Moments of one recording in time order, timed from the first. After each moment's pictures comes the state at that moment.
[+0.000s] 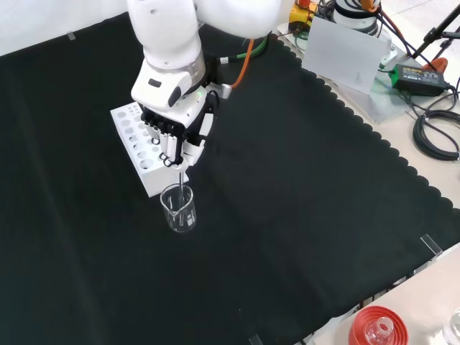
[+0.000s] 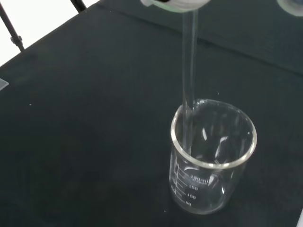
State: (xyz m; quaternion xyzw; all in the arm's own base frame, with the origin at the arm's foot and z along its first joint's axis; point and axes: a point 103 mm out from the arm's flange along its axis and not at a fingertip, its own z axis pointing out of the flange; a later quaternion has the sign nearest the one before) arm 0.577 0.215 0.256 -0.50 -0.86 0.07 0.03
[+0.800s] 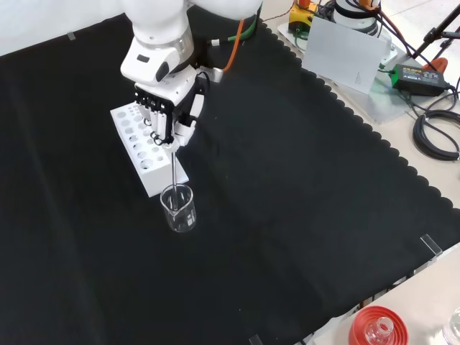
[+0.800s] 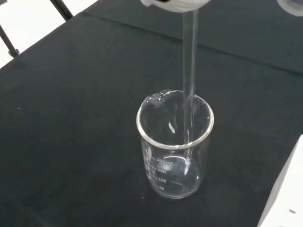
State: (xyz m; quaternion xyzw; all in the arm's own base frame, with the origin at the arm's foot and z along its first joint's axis) arm 0.568 0.171 0.265 -0.51 -0.86 0.04 0.04
